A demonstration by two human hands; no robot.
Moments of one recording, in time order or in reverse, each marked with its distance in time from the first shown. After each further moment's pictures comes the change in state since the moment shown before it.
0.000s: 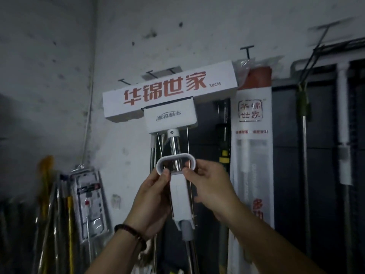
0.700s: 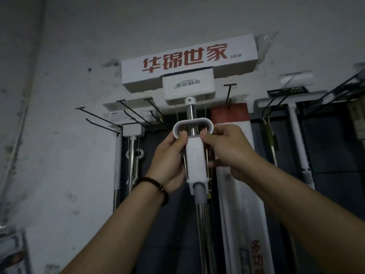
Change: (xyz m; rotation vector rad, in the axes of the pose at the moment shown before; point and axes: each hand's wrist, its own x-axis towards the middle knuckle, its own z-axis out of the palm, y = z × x) left_hand 0.173 0.076 0.047 -0.105 -0.334 0.066; right_hand 0.106 -0.108 -0.033 -0.233 0.368 -0.149
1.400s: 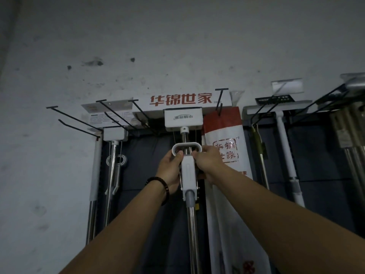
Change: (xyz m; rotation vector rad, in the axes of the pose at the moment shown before) left_hand 0.116 -0.094 -0.034 0.063 0.138 -0.072; right_hand 0.107 0.100 0.029 -0.023 0.173 0.224
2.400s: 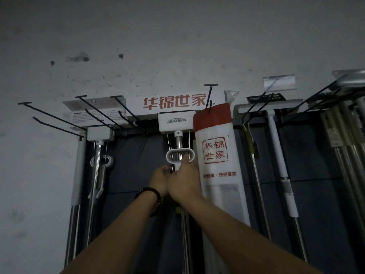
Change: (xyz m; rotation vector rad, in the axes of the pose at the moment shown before) left_hand 0.024 -0.045 -0.017 0.509 0.014 -0.018; right_hand -0.029 0.038 0.033 -0.491 0.091 -0.151
